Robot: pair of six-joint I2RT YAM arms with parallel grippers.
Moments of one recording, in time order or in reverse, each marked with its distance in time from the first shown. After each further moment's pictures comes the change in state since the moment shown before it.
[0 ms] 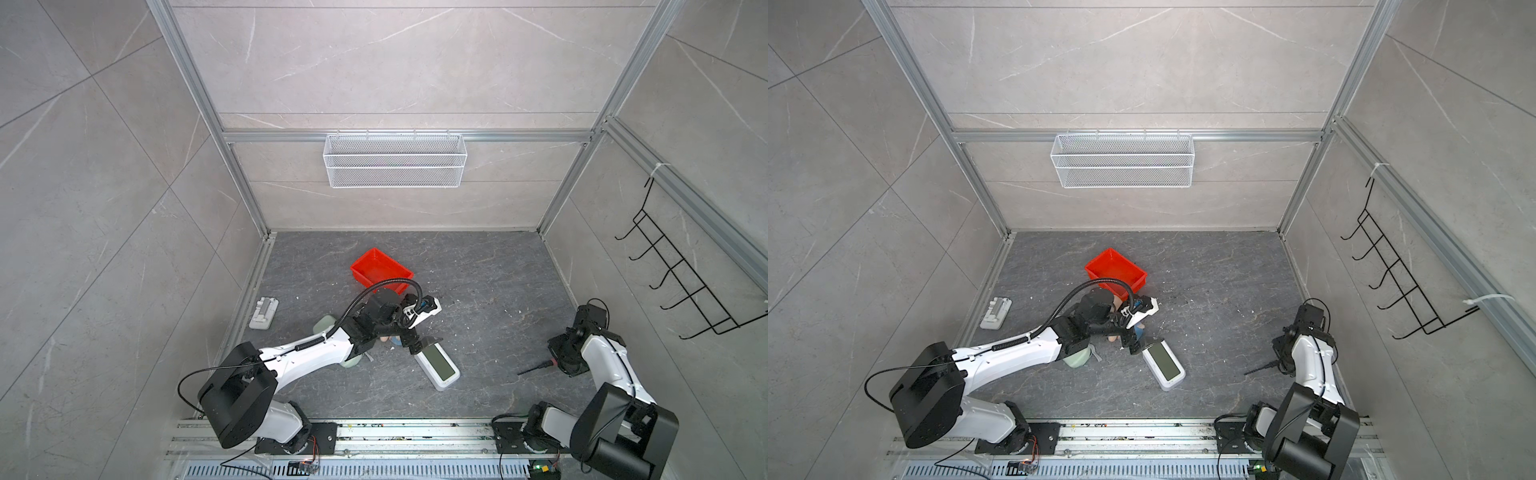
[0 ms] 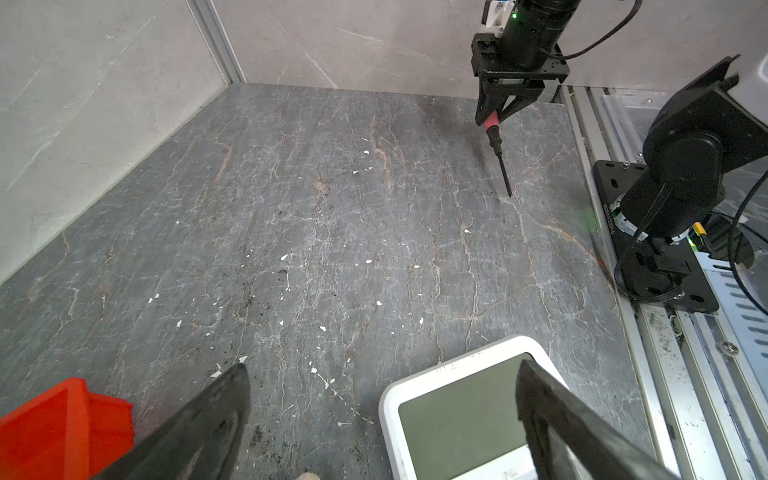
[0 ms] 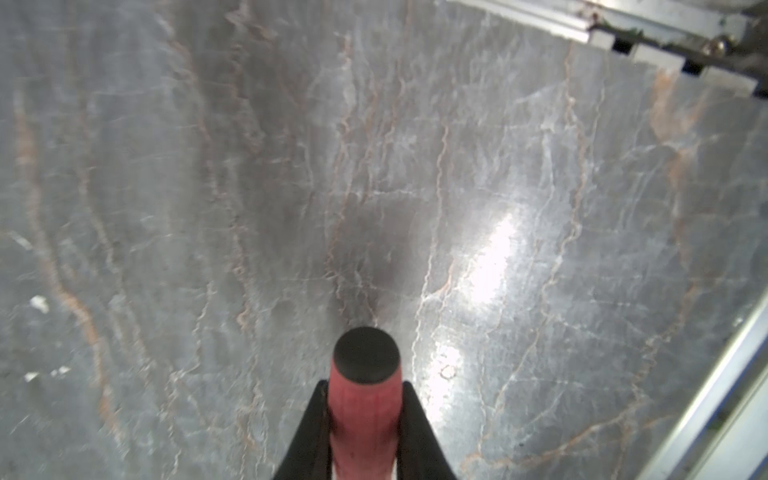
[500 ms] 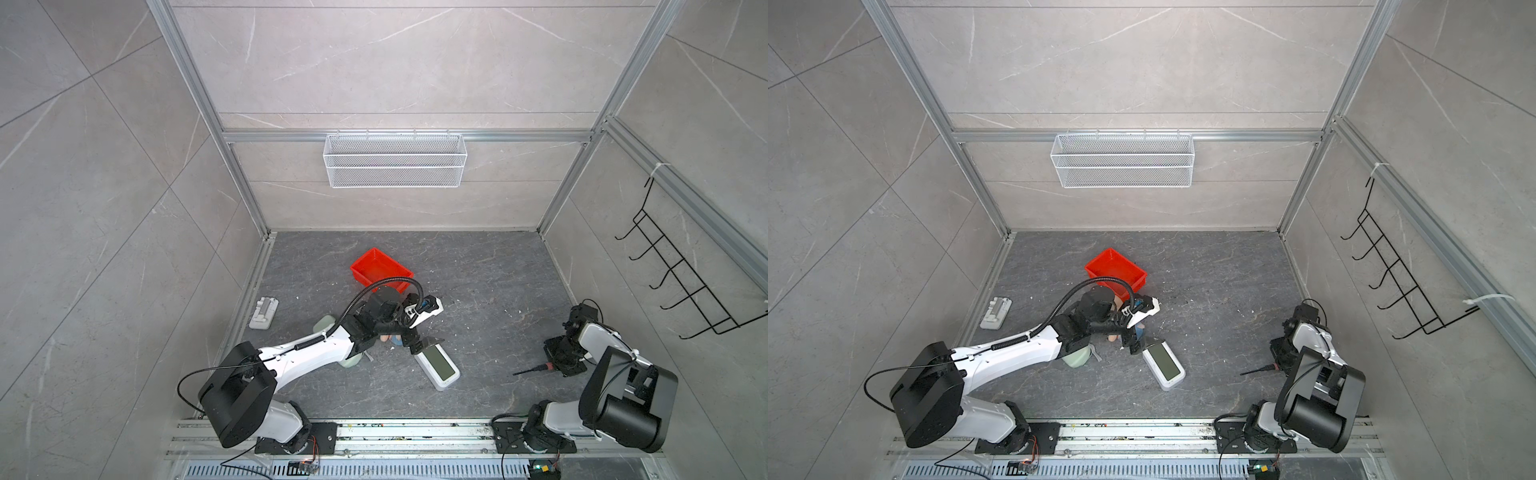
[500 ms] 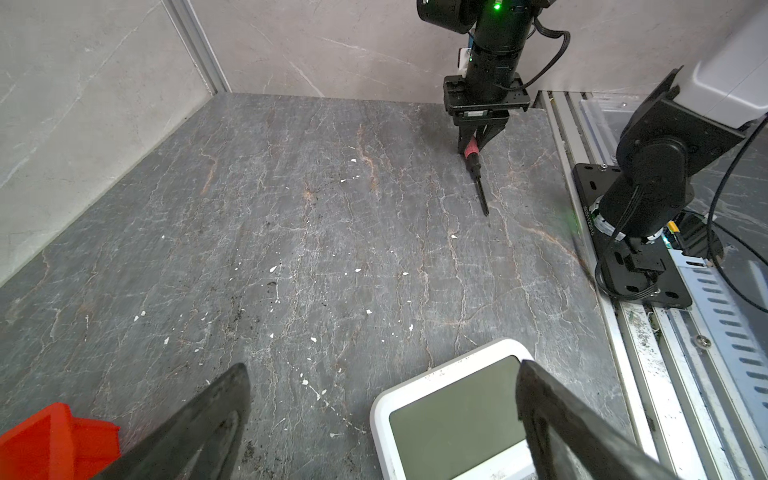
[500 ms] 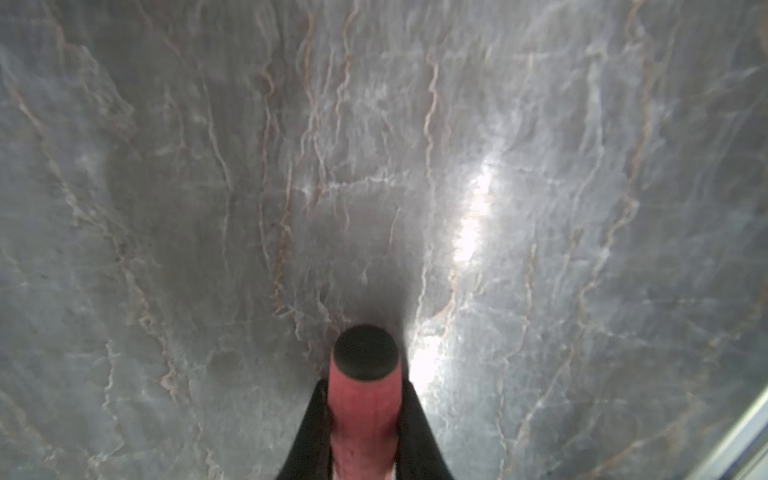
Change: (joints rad) left arm 0.000 0.003 0.025 -0.032 0.048 0.044; right arm -0.015 0.229 0.018 0.030 0.001 0.102
